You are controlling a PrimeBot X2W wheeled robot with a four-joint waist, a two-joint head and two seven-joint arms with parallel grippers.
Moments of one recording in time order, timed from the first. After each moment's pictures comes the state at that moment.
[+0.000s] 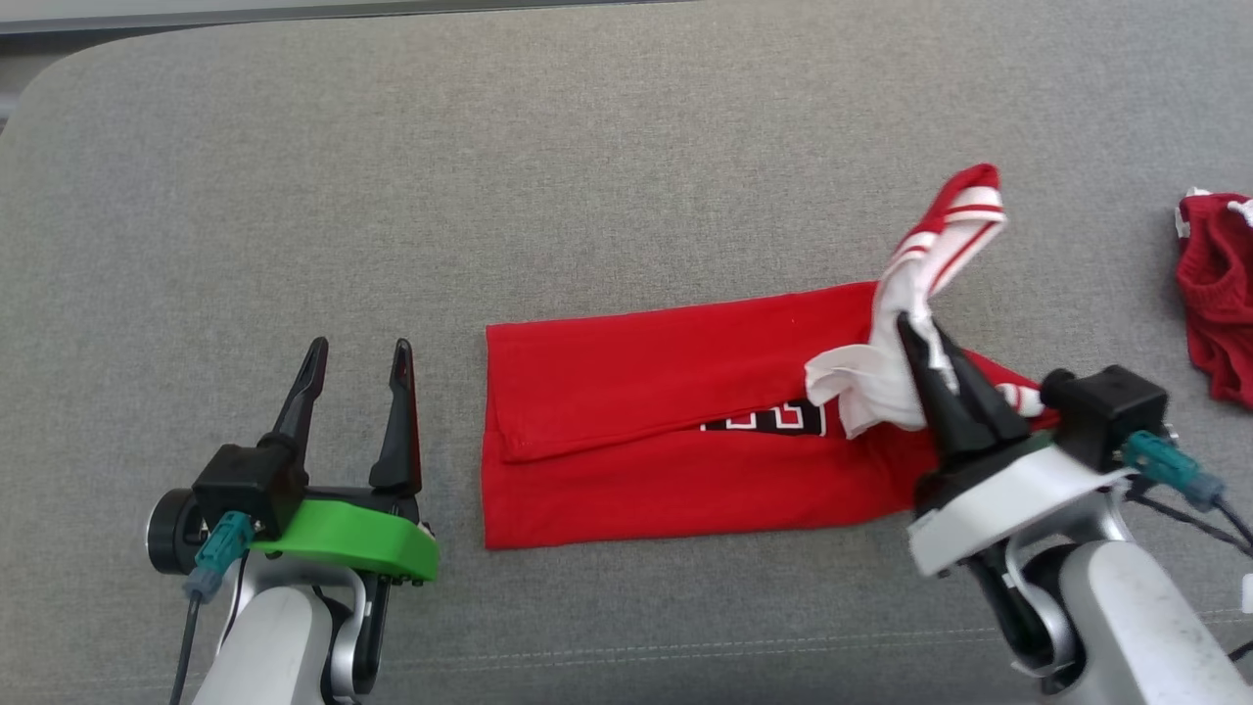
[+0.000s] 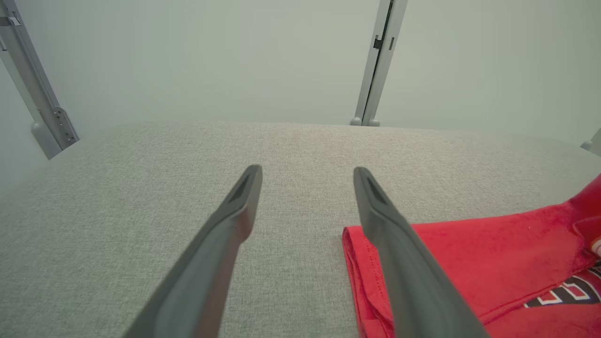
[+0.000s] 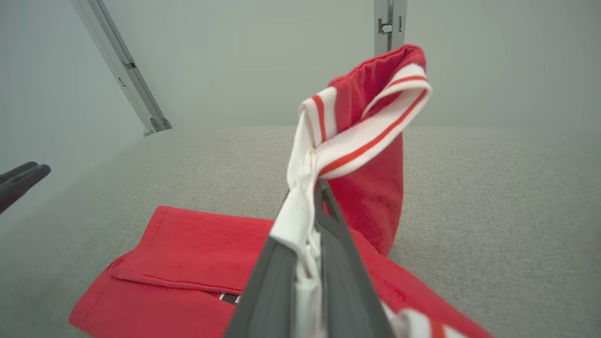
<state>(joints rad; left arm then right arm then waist) -0.24 0.19 -0.29 0.22 -0.39 0.06 -0.26 -0.18 -0.25 0.20 -0.03 0.37 0.13 -0.06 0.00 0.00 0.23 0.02</state>
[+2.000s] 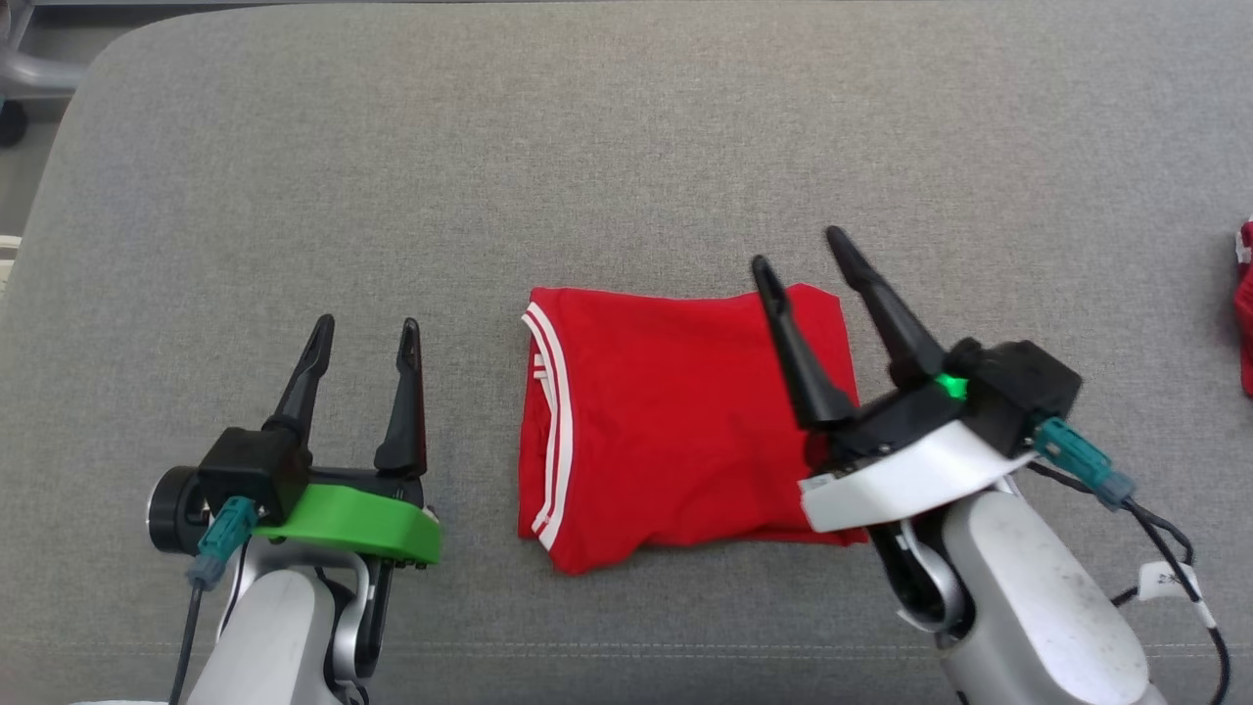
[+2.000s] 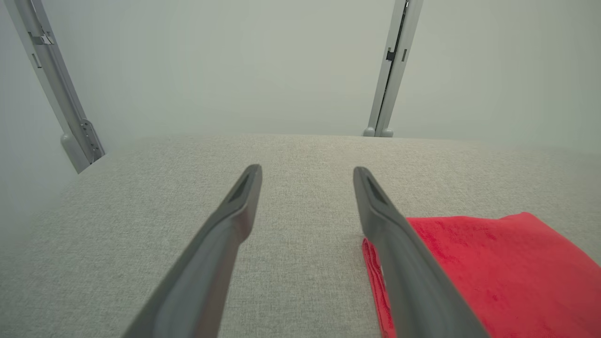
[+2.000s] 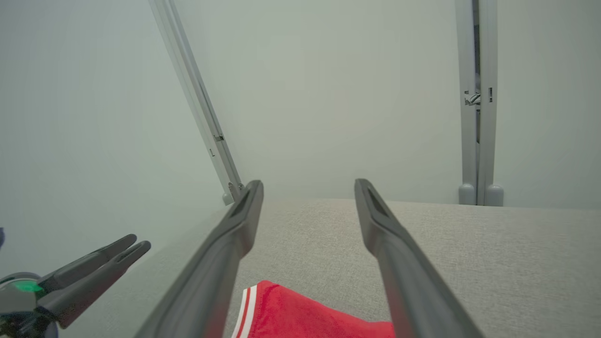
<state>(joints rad) -0.27 0.17 -0.28 0.22 -0.35 0.04 -0.26 -0.34 -0.08 0.37 0.05 0.34 0.13 -0.26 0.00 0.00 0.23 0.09</state>
